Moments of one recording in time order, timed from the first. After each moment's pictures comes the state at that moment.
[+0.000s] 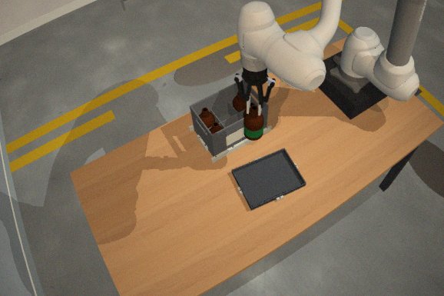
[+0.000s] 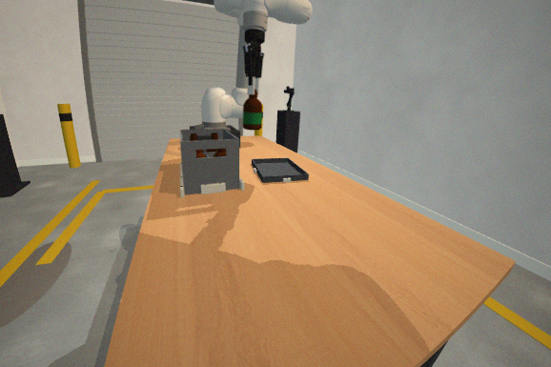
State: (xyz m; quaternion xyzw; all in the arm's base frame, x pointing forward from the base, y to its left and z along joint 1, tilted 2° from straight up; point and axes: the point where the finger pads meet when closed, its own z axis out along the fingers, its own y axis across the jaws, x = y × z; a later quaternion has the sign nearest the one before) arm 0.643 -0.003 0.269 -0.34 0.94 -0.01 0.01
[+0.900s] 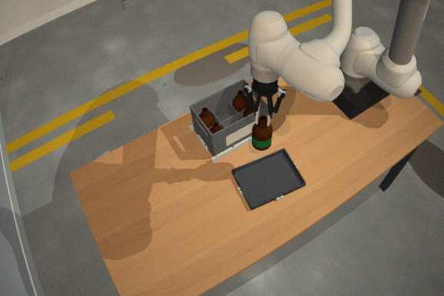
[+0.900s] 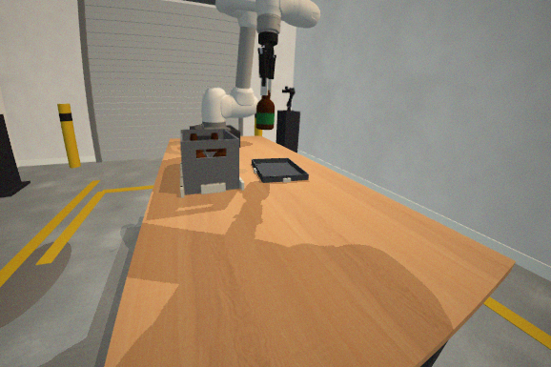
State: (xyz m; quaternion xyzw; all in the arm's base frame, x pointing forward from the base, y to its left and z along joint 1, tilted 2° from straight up) arm 0.649 0.050 0.268 -0.34 0.94 -0.01 0.01
